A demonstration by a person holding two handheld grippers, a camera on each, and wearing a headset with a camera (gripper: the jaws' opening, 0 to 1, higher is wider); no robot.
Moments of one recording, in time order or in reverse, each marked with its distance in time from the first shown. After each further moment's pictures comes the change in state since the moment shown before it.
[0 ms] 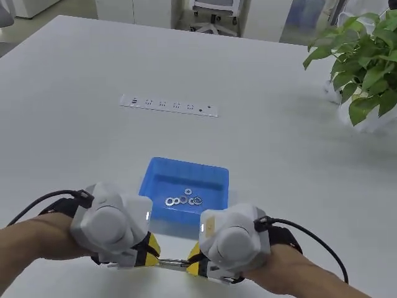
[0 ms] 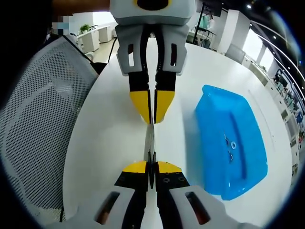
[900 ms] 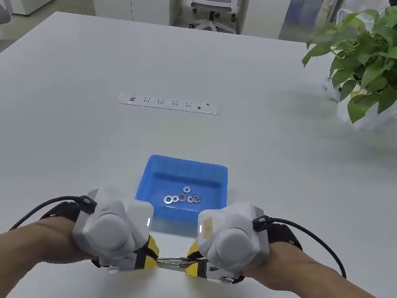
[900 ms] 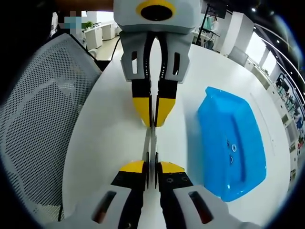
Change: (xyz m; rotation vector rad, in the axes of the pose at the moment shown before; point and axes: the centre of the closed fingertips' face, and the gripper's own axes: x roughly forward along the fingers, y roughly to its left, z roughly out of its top) left arm 0.008 -0.003 -0.006 0.018 0.022 -0.007; right arm -0.001 0.003 0.000 -0.035 0.012 0.008
